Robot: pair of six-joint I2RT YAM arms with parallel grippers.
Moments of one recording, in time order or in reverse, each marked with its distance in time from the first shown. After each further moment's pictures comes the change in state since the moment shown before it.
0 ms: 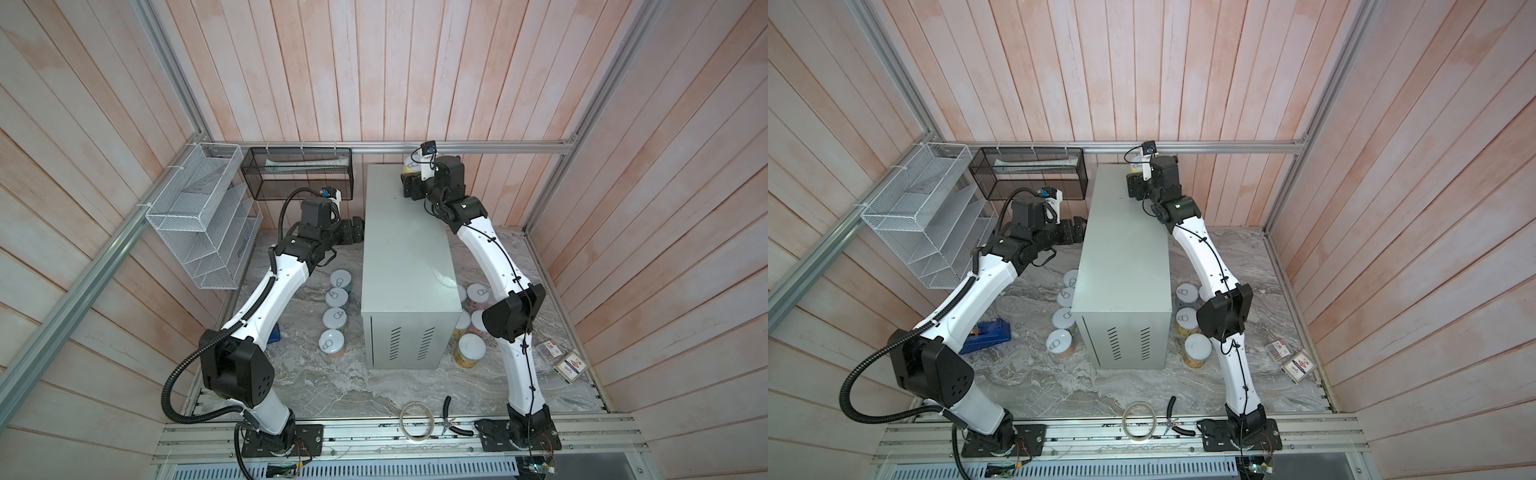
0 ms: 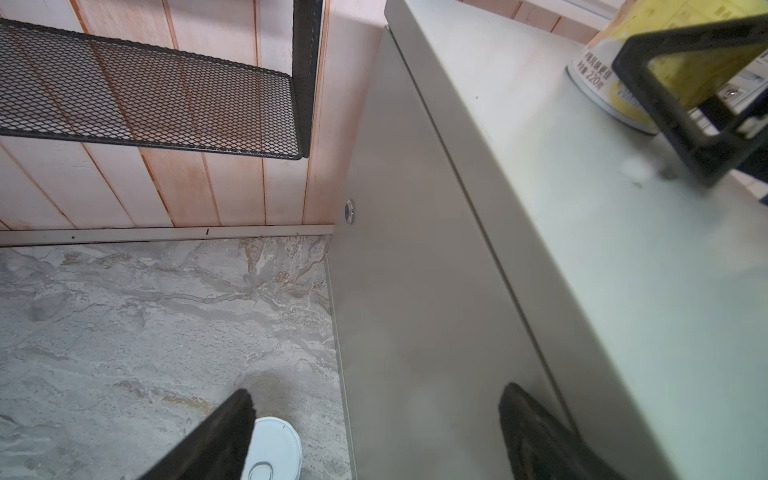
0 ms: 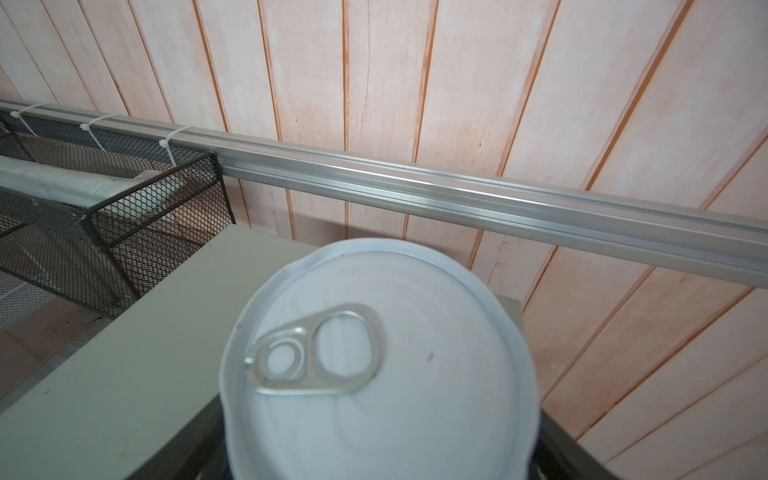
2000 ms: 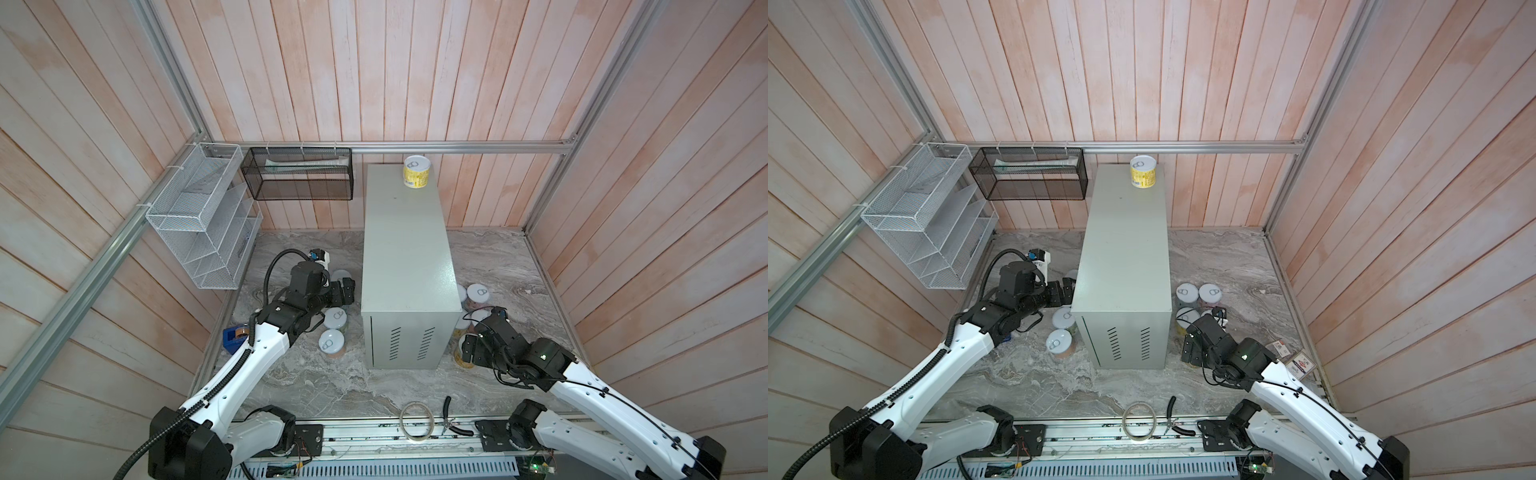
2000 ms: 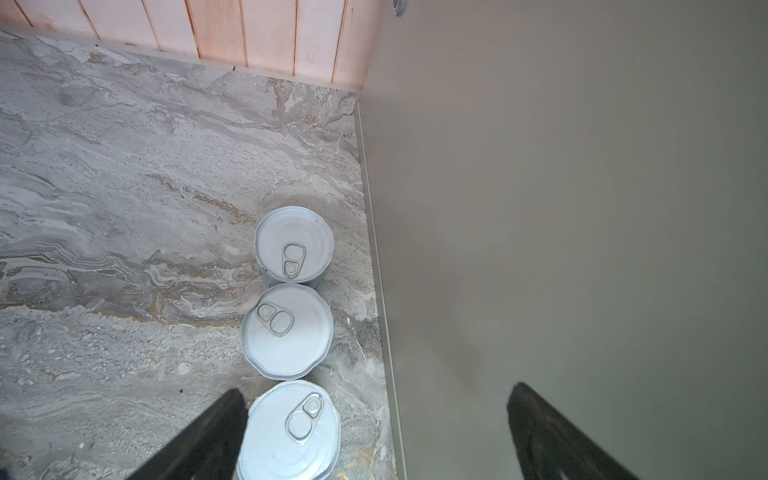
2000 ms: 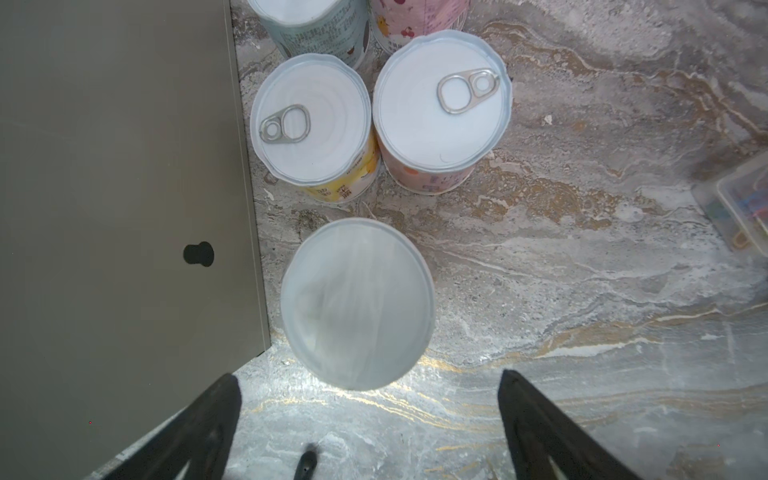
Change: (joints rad) left arm -0.074 -0.490 -0.669 0.044 -0.081 -0.093; right arm 0.271 -1.444 -1.872 -0.500 0.193 0.858
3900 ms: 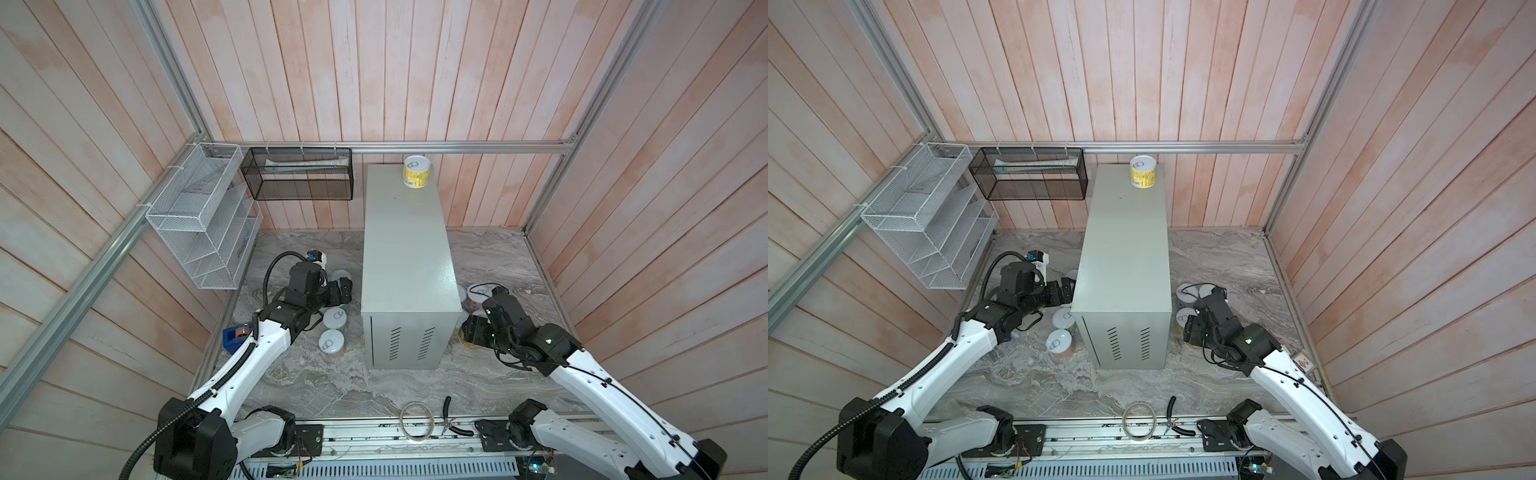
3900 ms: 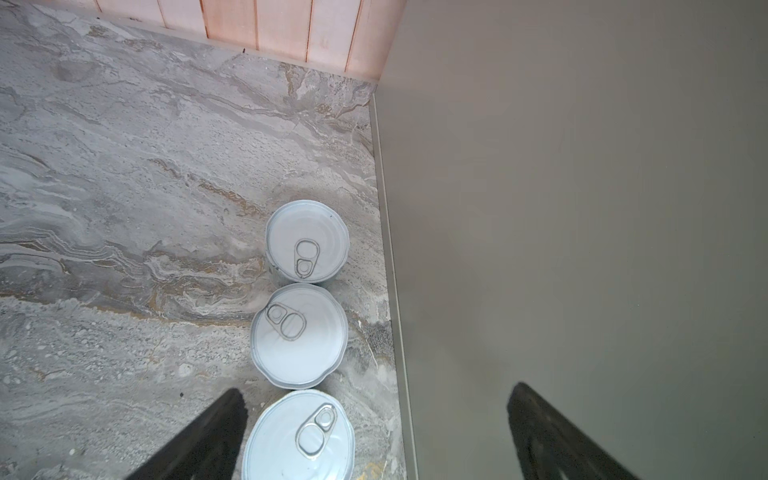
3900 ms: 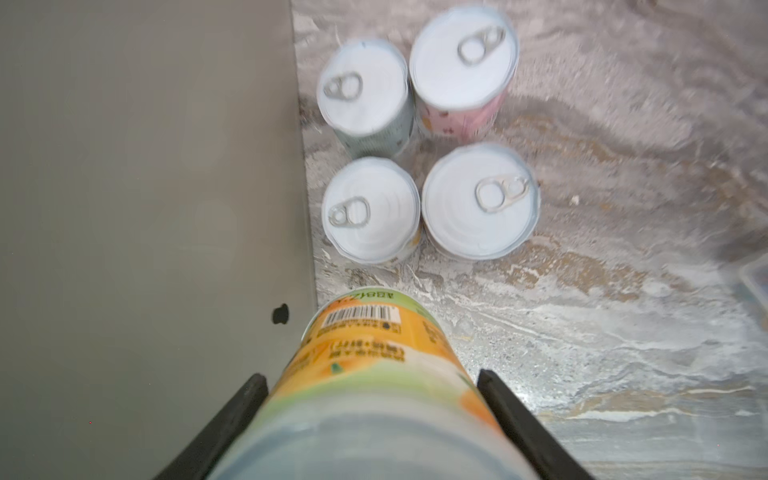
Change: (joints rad) left arm 0.053 0.039 -0.037 0.051 0.040 -0.005; right arm -0.154 0.055 0.206 0.033 -0.097 -0.152
